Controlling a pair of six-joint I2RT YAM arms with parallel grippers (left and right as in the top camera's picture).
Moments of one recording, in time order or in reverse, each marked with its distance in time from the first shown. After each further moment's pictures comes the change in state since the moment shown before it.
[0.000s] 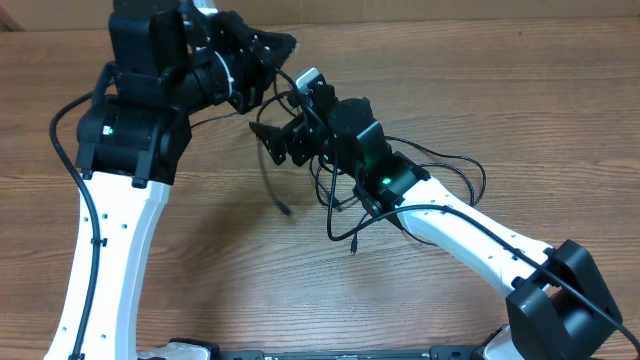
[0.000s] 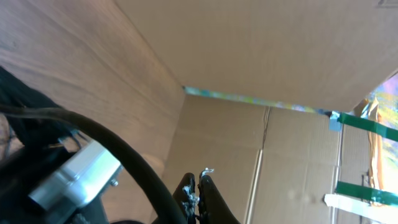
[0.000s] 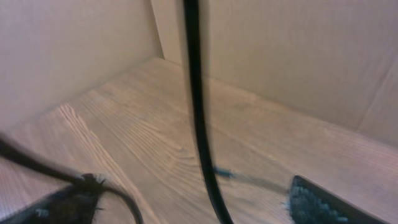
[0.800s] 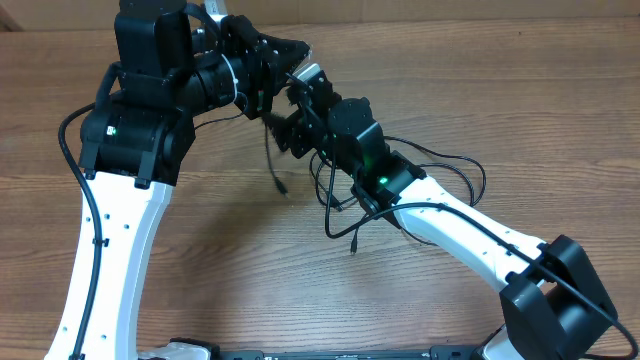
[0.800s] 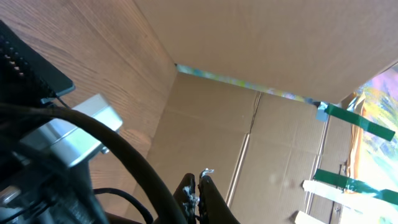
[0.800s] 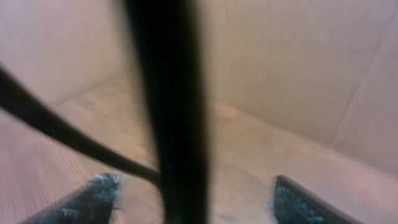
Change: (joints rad) left arm -0.005 0.000 0.000 0.000 0.083 -0.098; right arm -0.001 0.018 0.000 0.076 0.081 -0.039
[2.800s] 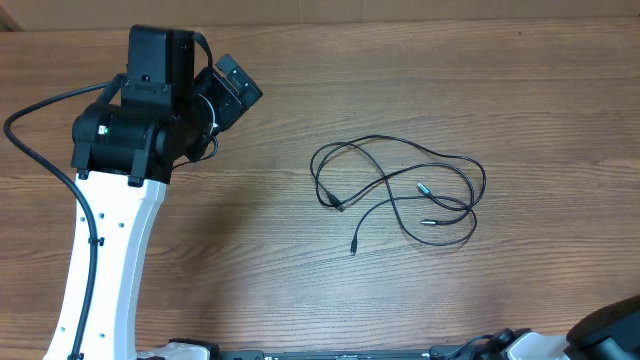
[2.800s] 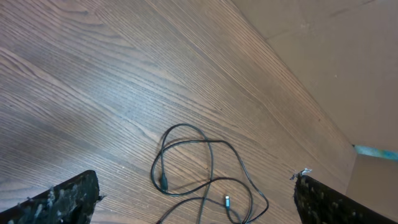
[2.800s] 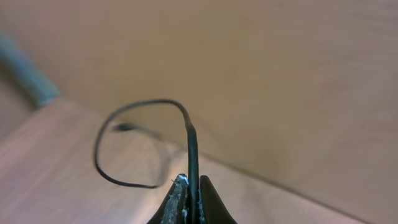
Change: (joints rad) left arm 0.035 0.000 0.000 -0.472 -0.575 0.545; right arm -1.668 -0.141 0.175 -0.596 0.188 0.060
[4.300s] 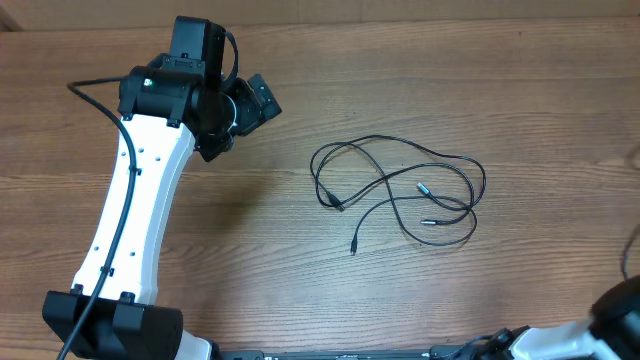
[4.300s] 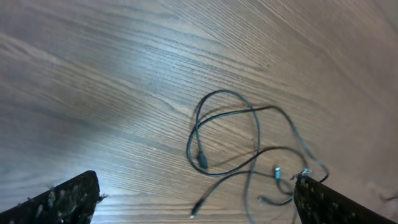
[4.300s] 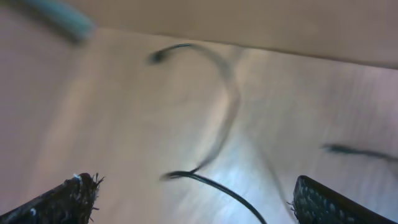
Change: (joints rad) left arm -0.001 0.201 0.000 -0.068 0.089 0.220; right arm 0.105 0.135 0.283 -0.512 -0.212 0.338
